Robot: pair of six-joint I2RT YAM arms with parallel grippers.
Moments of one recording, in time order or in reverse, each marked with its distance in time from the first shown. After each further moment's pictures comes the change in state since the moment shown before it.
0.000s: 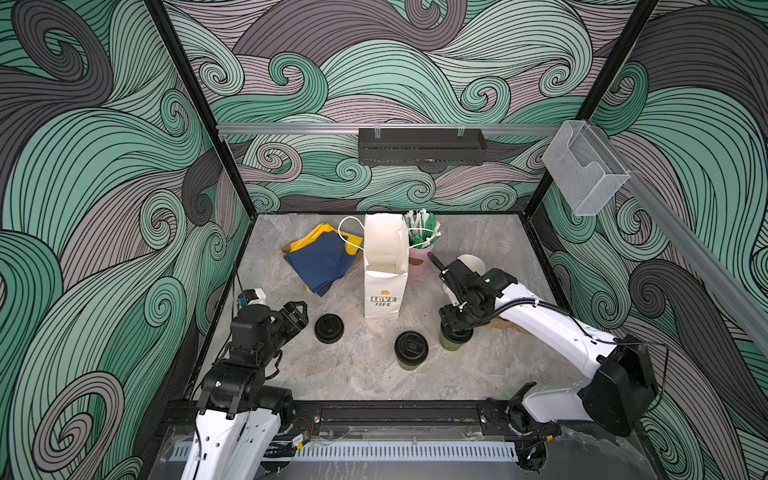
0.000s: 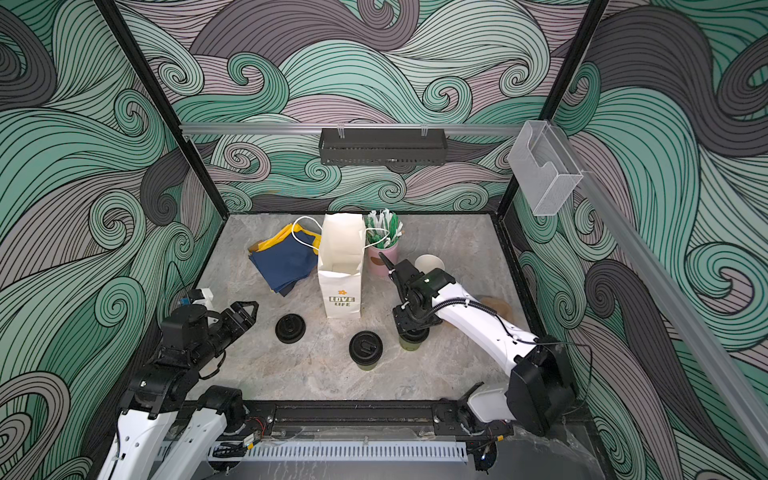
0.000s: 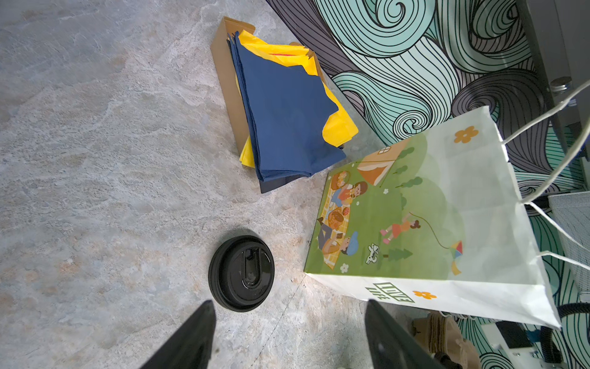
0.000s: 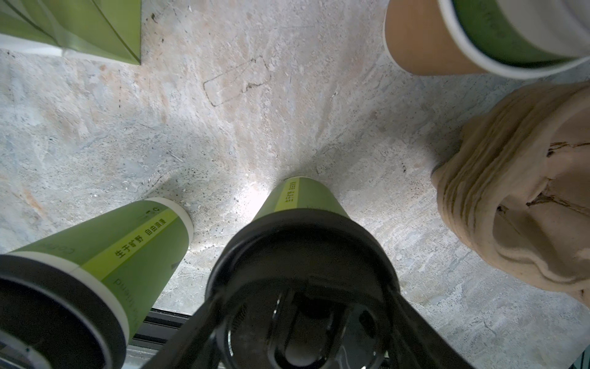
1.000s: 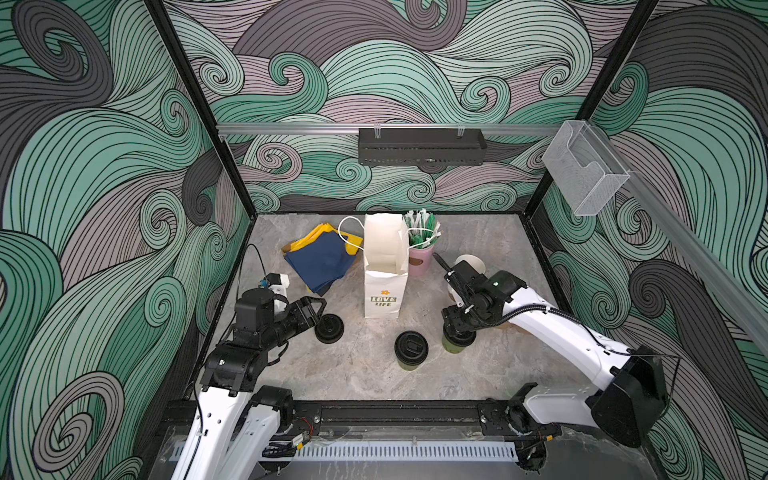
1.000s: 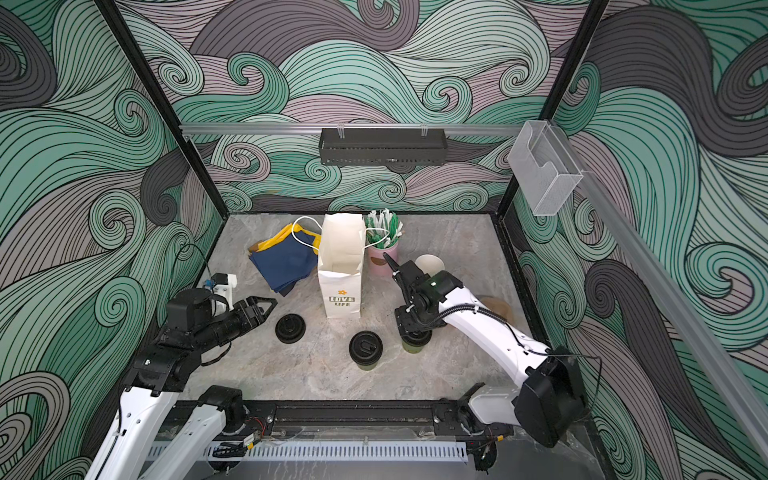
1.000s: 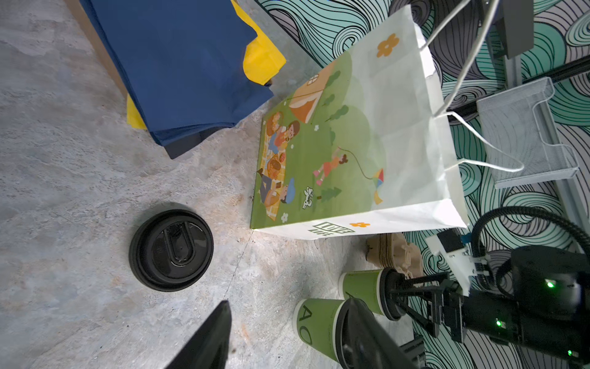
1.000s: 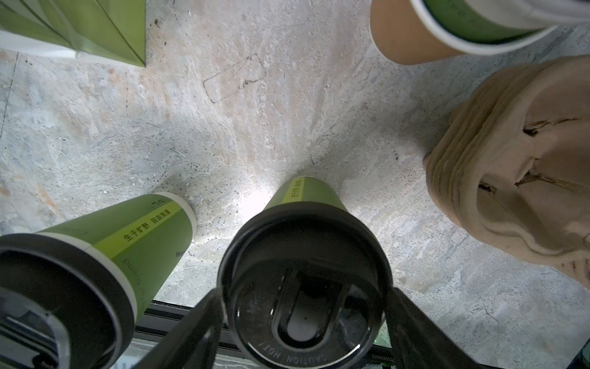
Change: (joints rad) left arm -0.024 0.142 0.079 0.044 0.326 0.119; right arm 0.006 -0.069 -0.005 -0.026 0.002 0.046
